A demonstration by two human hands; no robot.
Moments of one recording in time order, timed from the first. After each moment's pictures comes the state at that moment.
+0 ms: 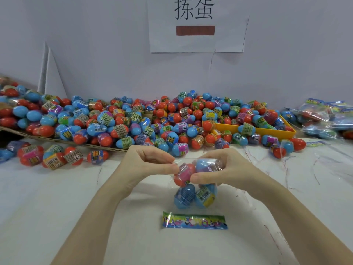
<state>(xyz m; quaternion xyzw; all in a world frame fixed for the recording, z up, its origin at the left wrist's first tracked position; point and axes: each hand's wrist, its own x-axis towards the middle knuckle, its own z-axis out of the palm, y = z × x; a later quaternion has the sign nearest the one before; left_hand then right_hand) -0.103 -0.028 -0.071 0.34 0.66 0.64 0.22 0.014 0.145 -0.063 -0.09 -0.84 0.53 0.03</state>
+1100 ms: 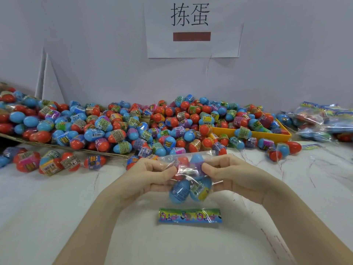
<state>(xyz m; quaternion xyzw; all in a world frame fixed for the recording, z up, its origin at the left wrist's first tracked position) -0.098 -0.025 -0.075 0.31 0.61 0.61 0.40 0.021 0.155 -0.061 -0.07 -0.71 0.70 -0.04</state>
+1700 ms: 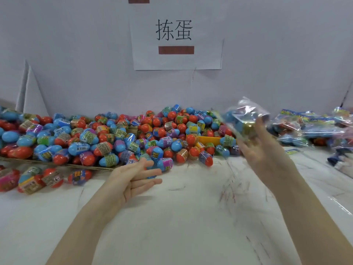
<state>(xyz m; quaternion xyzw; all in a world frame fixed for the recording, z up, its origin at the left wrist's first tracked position) -0.105 -0.019 -0.070 0.15 0.58 0.72 0.35 0.042 0.207 -0.032 -0.21 -0.61 0.71 0.27</state>
